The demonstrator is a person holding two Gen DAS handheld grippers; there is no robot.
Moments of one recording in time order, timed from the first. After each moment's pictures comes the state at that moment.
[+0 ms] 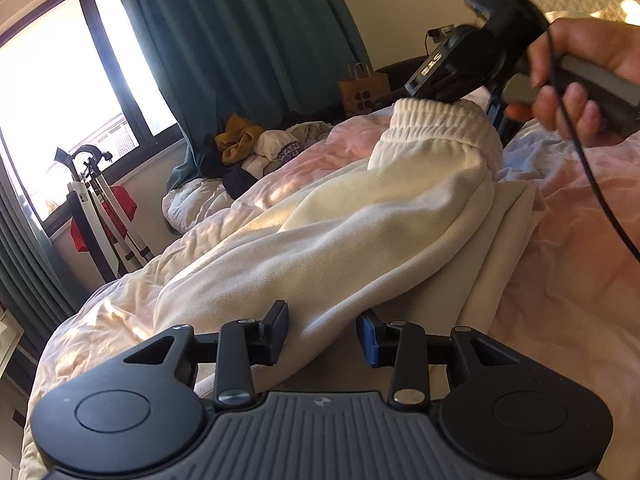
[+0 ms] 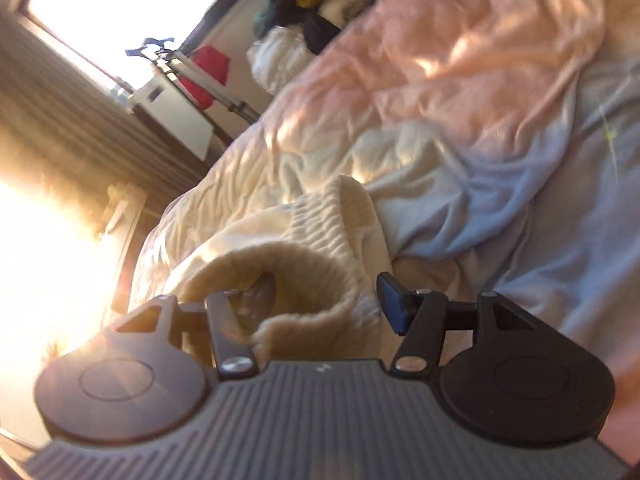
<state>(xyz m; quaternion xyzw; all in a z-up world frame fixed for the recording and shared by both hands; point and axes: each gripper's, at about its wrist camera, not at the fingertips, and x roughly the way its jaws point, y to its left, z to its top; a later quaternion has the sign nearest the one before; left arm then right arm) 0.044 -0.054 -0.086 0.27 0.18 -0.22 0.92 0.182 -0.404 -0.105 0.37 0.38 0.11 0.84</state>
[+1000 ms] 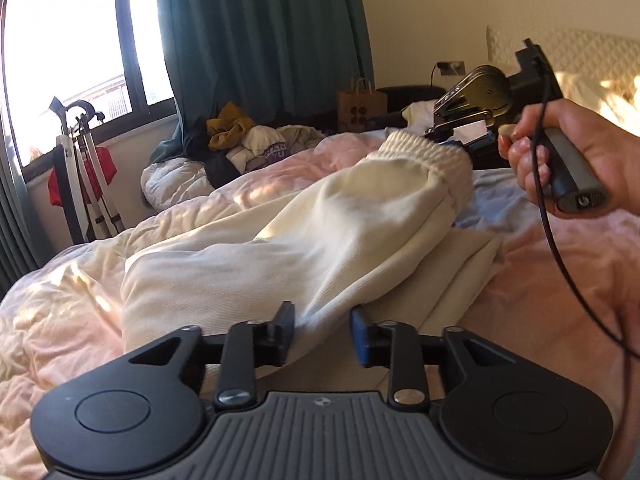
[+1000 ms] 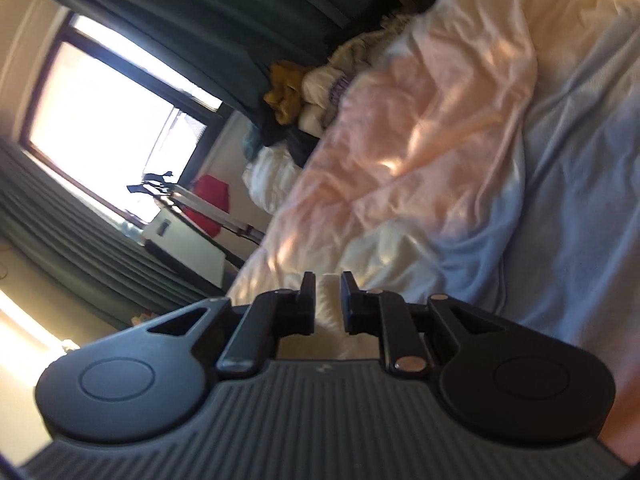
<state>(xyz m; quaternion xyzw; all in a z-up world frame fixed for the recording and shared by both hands) 0.028 -0.042 -0.058 0.15 0.22 -0.26 0.93 0.143 -0.434 -0.089 0.44 0.22 0.04 0.87</state>
